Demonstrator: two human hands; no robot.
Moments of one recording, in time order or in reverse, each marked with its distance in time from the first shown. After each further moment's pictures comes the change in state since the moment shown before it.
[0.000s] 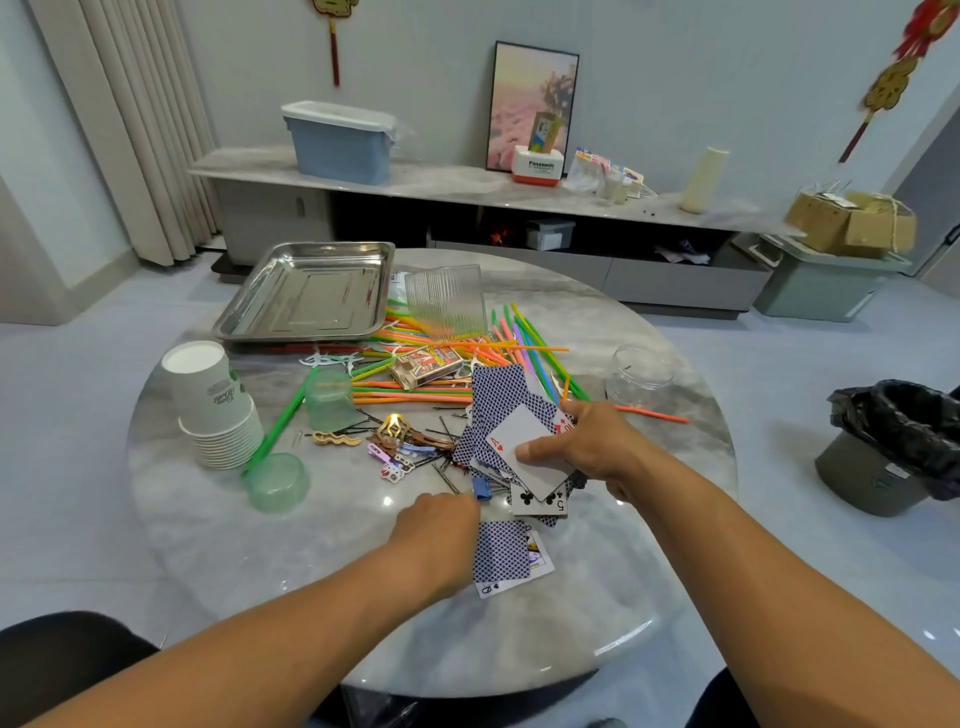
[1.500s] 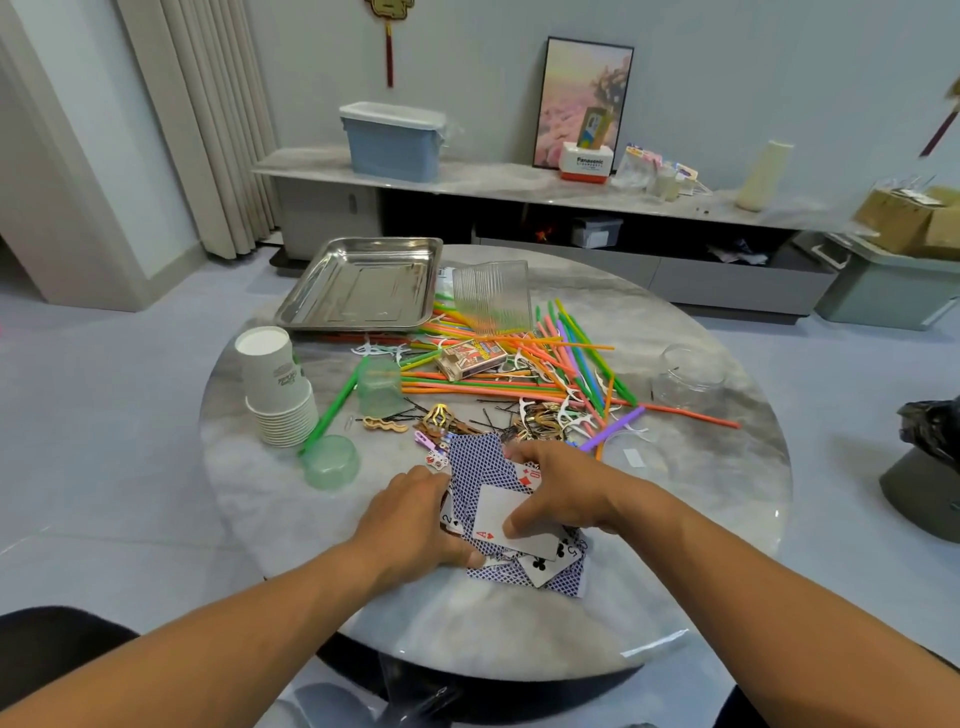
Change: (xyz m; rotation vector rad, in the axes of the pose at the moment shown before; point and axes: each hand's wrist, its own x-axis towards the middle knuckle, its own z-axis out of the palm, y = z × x) left_hand -0.026 -0.071 0.008 -0.313 0.164 -0.051; right_hand -0.012 0.008 0.062 -0.543 -0.298 -0.188
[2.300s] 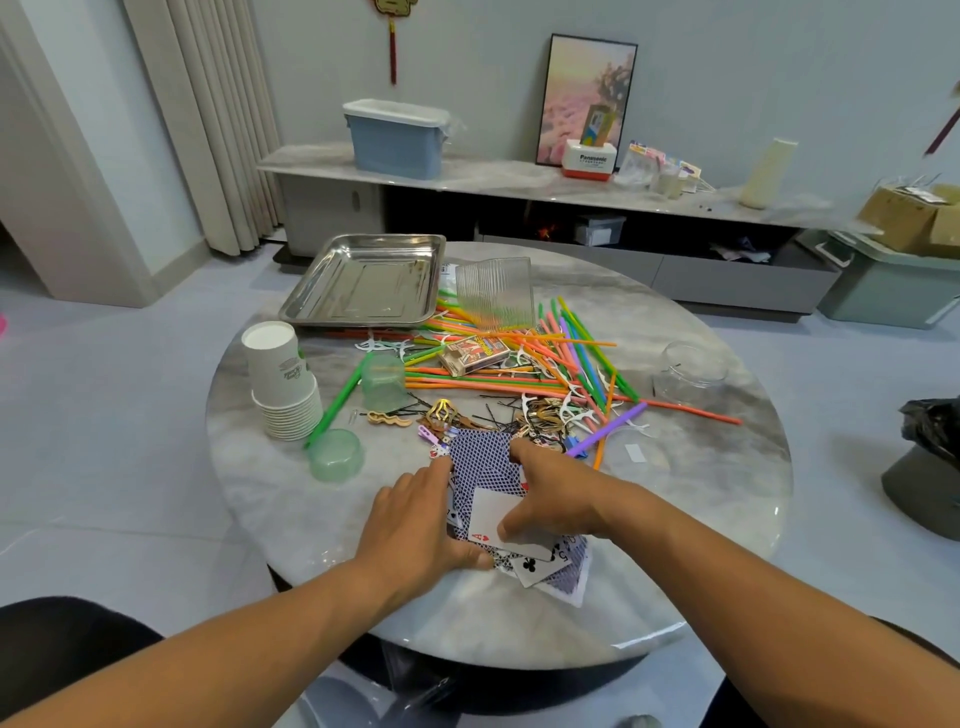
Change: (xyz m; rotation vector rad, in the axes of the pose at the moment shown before) left_hand -0.009 -0.005 0.023 -0.030 0.193 0.034; right_hand -0.012 -0.019 0.010 -0.111 -0.062 -0.028
